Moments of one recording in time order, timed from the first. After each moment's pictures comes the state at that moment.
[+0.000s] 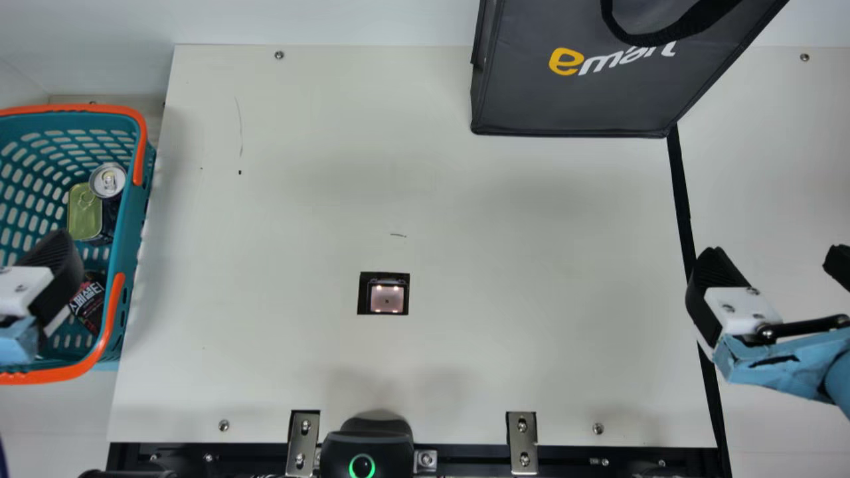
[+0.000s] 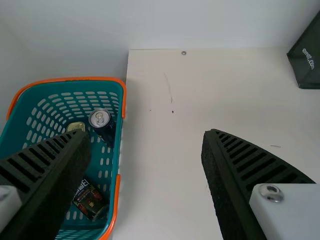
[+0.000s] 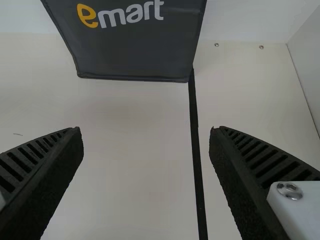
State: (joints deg) left arm -1.6 43.3 -68.9 -1.5 69.5 2.6; right arm 0.7 42.6 -69.8 -0.8 69.5 -2.3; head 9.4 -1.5
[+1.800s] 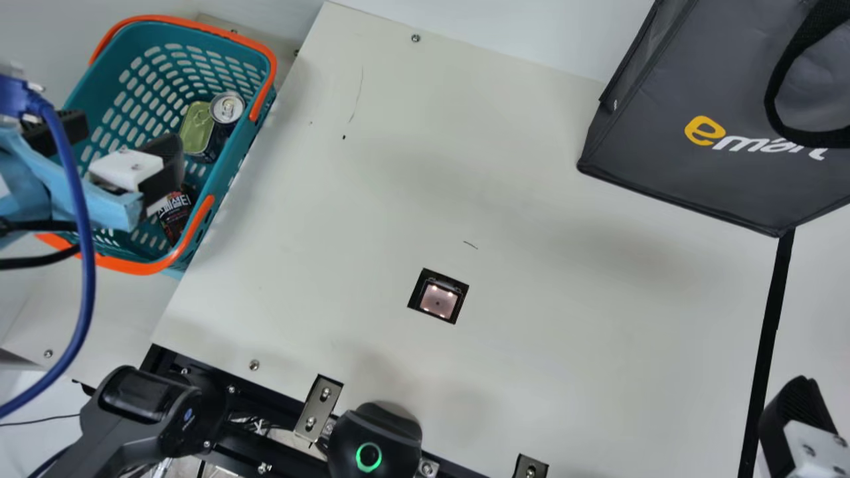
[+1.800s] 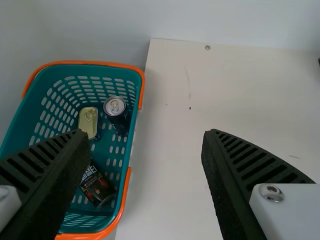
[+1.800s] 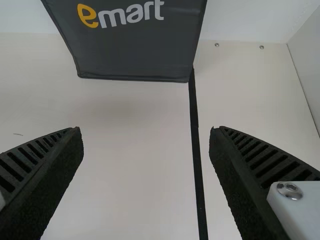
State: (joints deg) left arm 2.7 45.8 -68.3 0.3 69.0 -0.6; right arm 0.7 42.6 -69.8 -0.7 69.5 -2.3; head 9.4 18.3
